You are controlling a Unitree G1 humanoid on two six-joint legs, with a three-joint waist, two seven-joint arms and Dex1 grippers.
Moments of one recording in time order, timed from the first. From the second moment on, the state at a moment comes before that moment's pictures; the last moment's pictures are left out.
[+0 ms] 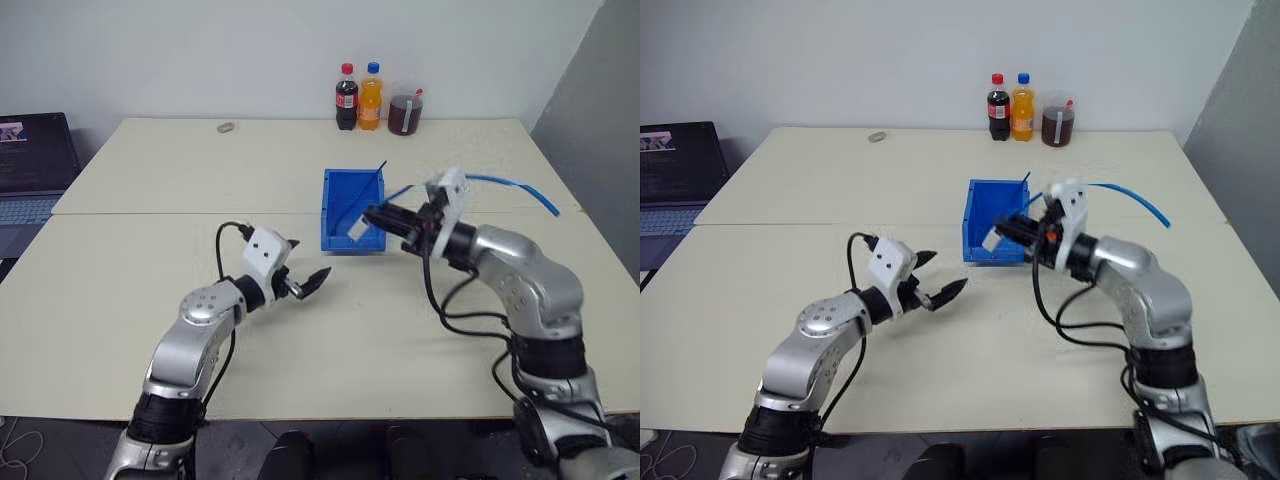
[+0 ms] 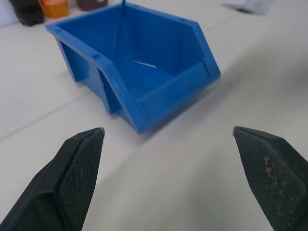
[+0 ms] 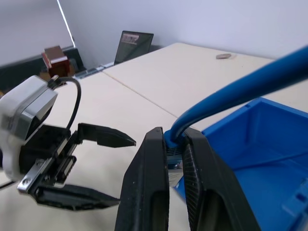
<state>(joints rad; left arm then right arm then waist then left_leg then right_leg) -0.34 0.41 -0.04 -0.23 -0.22 0.52 -0.56 -0.71 -0.28 -0.01 -0.09 0.44 0.77 0.66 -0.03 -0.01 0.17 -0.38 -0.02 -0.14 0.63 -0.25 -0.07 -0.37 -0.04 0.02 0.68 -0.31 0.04</state>
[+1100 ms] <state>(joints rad) -0.41 0.40 -0.01 -0.15 -0.22 0.57 -0.50 -0.95 -0.69 0.26 0.57 0.03 0.36 1.13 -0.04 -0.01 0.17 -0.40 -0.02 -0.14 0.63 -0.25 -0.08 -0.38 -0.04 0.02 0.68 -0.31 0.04</state>
